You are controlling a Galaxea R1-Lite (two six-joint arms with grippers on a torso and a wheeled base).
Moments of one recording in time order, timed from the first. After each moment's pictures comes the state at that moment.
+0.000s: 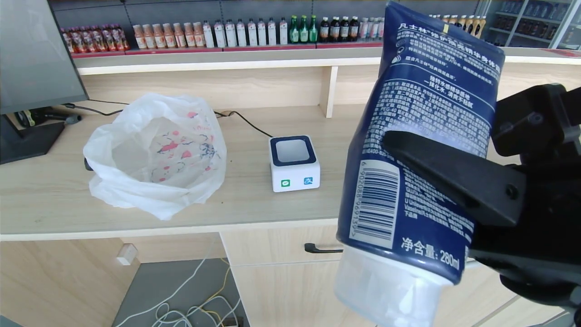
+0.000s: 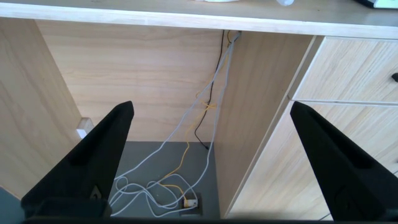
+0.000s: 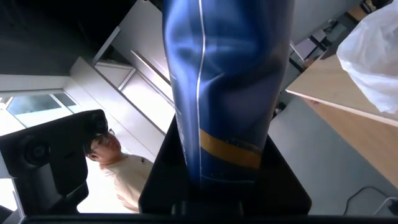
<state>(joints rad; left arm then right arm) 0.00 0.00 0.00 0.00 0.00 0.00 0.87 1.52 -0.52 -1.57 0.46 1.05</state>
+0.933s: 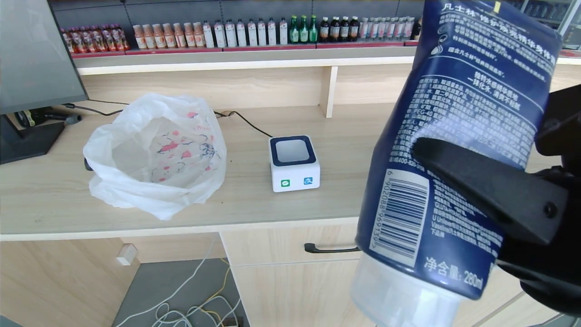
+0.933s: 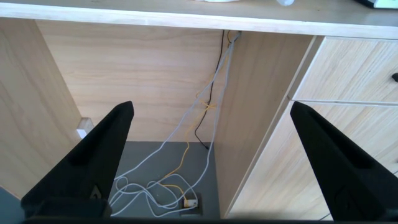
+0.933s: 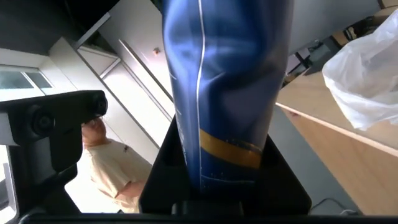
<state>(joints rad) 0.00 0.00 0.00 0.00 0.00 0.00 0.87 1.47 -0.48 -1.57 0.46 0.88</state>
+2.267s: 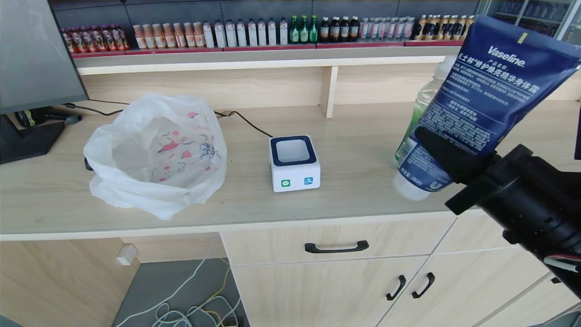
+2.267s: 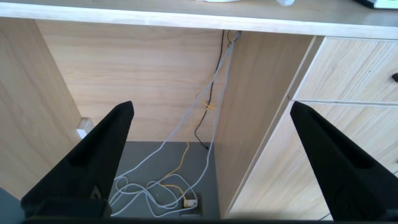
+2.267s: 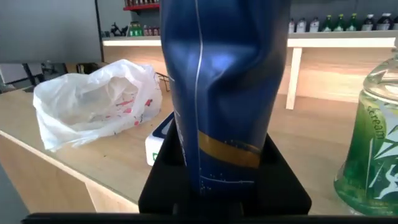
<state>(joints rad) 0.00 0.00 0.00 0.00 0.00 0.00 0.58 1.47 -0.42 -1.46 0.01 -0.04</state>
